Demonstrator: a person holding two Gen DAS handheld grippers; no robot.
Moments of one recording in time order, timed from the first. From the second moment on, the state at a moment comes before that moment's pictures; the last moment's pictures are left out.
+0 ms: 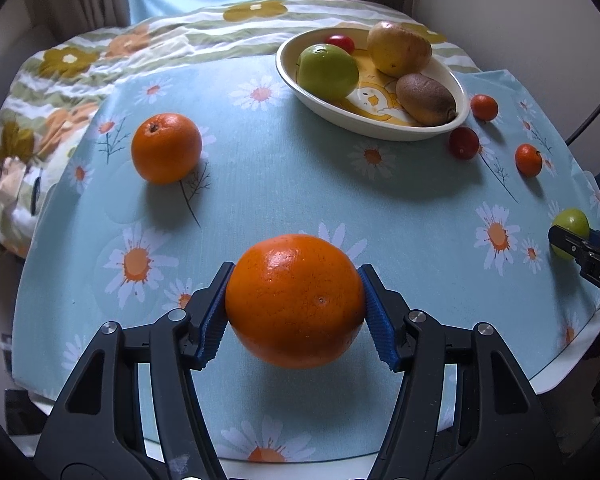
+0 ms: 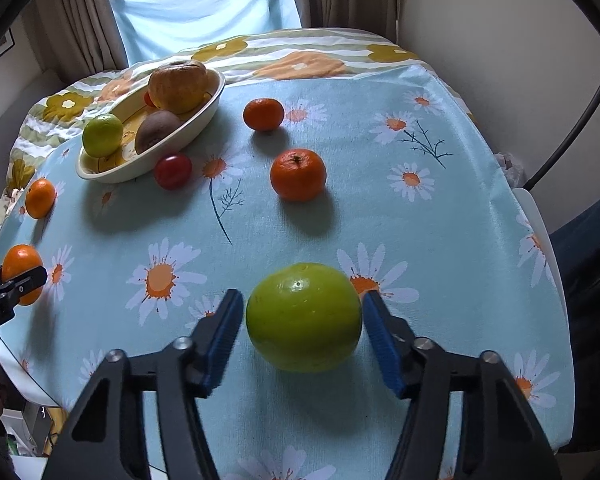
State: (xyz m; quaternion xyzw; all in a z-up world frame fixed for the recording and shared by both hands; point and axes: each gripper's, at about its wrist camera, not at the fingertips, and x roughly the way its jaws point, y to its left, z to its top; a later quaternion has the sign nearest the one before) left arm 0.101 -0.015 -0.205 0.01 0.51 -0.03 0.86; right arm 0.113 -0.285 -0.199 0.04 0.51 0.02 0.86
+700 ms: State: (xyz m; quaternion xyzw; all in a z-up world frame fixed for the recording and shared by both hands) left arm 0.082 -0.021 -0.119 -0.01 0.45 -0.02 0.89; right arm 0.110 -0.279 -0.130 0.02 0.47 0.09 0.88
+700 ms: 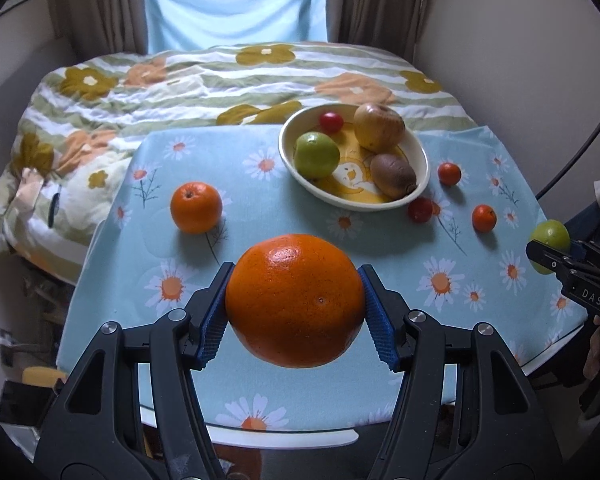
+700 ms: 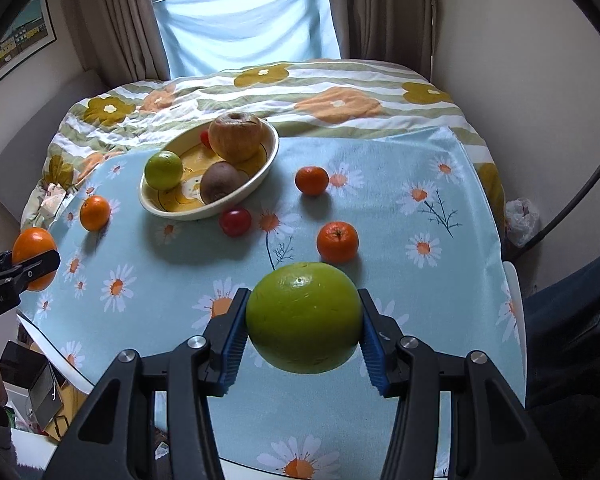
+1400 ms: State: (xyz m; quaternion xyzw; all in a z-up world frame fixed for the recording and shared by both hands) left arm 0.178 -0.018 -0.080 0.00 0.42 -0.07 0.91; right arm 0.170 -0.226 -0.086 0.01 0.45 0.13 0.89
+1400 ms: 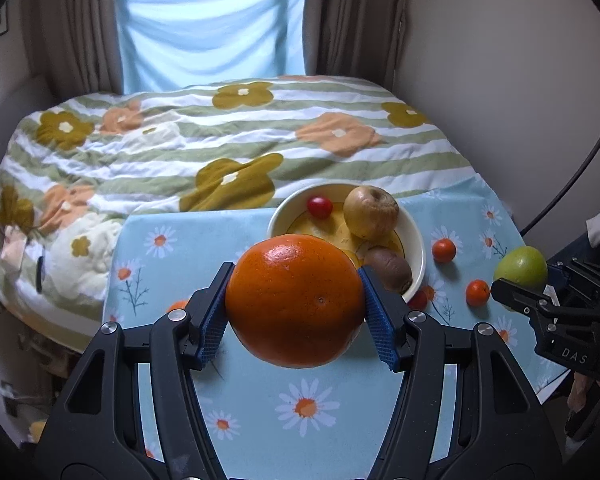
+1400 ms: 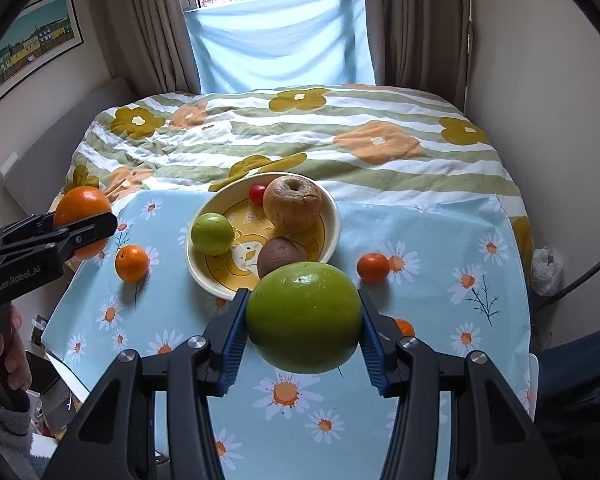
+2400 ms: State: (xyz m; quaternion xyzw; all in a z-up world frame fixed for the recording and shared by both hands) left arm 0.342 -0.038 -0.173 0.07 0.49 -0.18 0.85; right arm 0.260 -0.189 -0.130 0.05 0.49 0.06 0.87
